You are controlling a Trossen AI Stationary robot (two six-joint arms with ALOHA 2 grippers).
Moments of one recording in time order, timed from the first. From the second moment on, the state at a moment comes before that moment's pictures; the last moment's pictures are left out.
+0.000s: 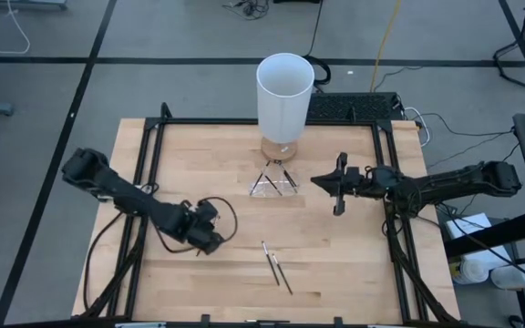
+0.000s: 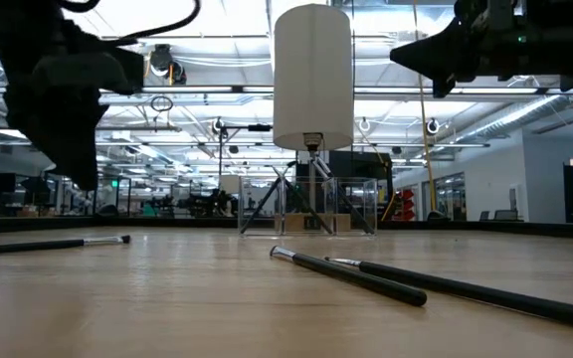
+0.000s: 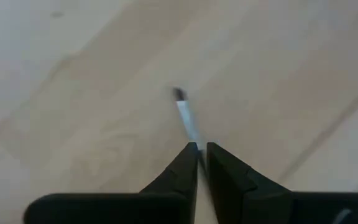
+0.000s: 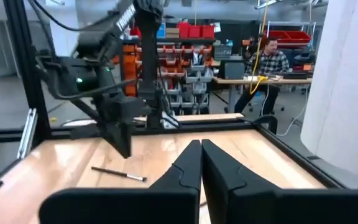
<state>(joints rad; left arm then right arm) -0.45 1.51 0.90 -0.82 -0.35 -1.22 -0.02 0.88 0.24 0.73 0.10 0.01</state>
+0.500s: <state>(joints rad) -0.46 1.61 1.04 -0.95 -0.19 -1.24 -0.06 0.87 0.24 0.74 0.10 -0.07</state>
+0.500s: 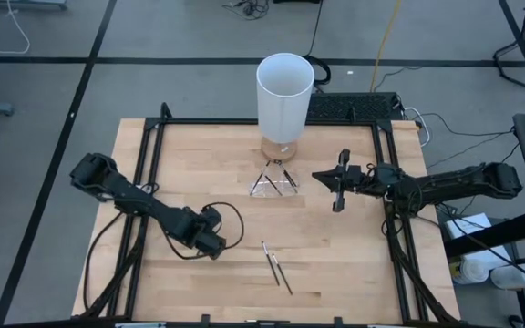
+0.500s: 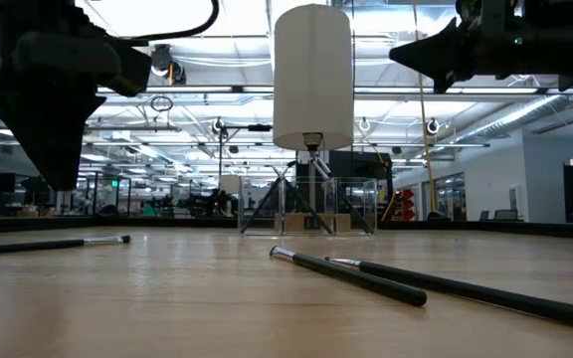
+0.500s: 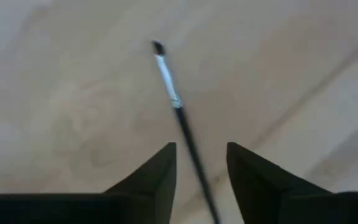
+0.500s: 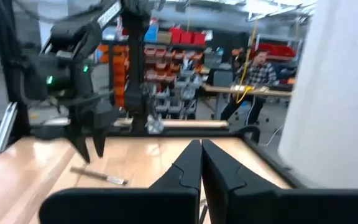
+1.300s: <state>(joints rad) -0.34 1.62 0.93 -0.85 -0.11 -1.14 -0.06 0.87 0.24 0.75 0.10 -0.05</state>
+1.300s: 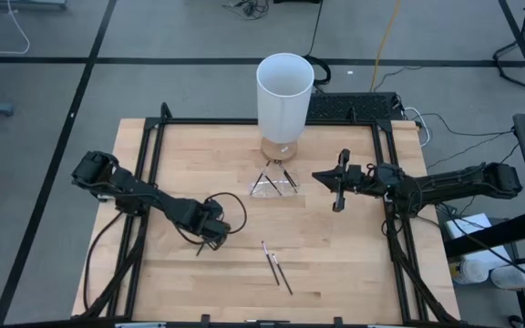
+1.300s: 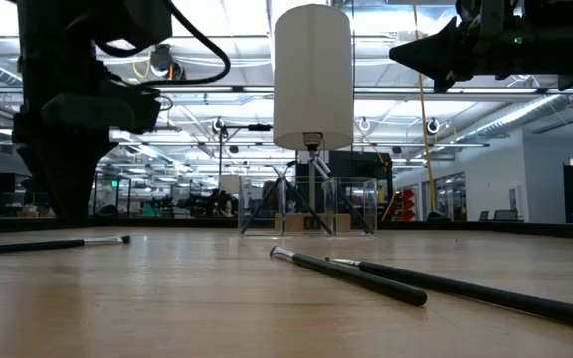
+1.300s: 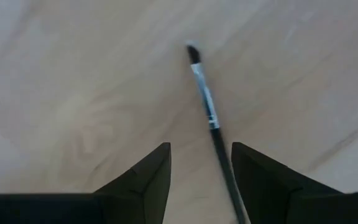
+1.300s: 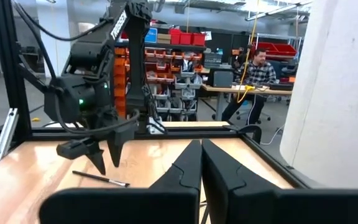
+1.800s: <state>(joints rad) -0.33 1.62 0.84 -0.71 -0.08 -1.14 -0.06 0.87 0.24 0.75 0.04 -0.01</state>
